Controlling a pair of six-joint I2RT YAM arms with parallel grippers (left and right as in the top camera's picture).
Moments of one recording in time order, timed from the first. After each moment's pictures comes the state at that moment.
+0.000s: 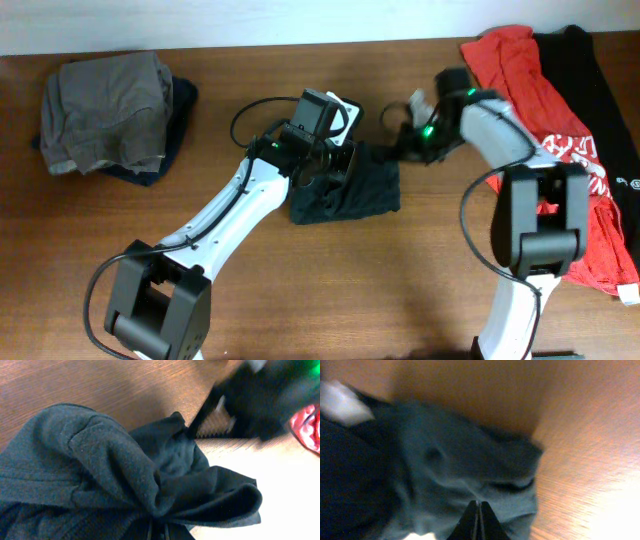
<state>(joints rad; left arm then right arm) -0.56 1.83 1.42 -0.48 0.20 -0.11 0.02 2.13 1.66 -0.91 -0.61 0.10</state>
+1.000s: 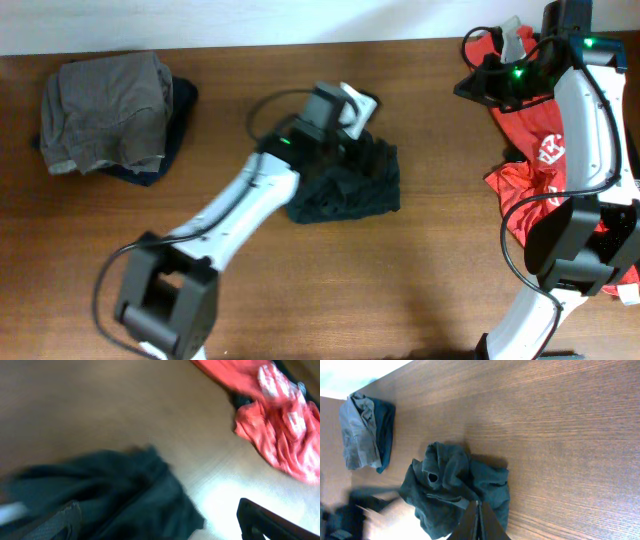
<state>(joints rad) -0.54 1.86 1.49 -0.40 0.31 -0.12 -0.20 2.05 2.04 -1.20 -0.66 0.05</state>
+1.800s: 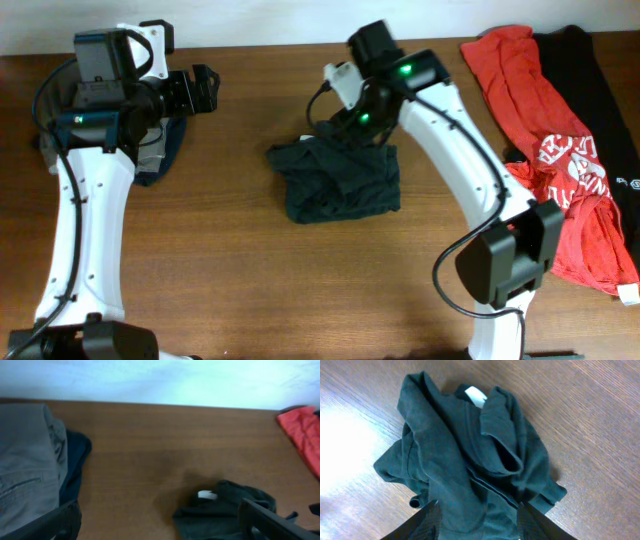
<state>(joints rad) 0.04 1.64 1.64 -0.72 0.28 -0.07 0.41 2.05 2.04 -1.20 -0.15 -0.22</state>
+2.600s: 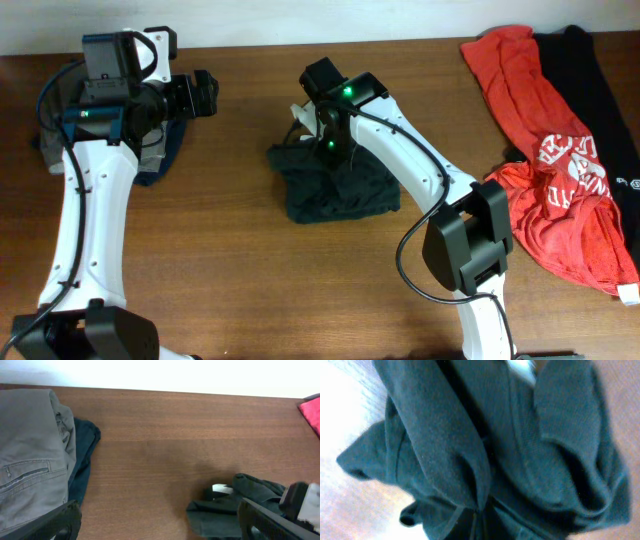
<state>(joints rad) 0.04 1.67 1.64 -0.74 0.25 -0.04 0.53 2.21 2.04 -1.24 -0.05 -0.23</state>
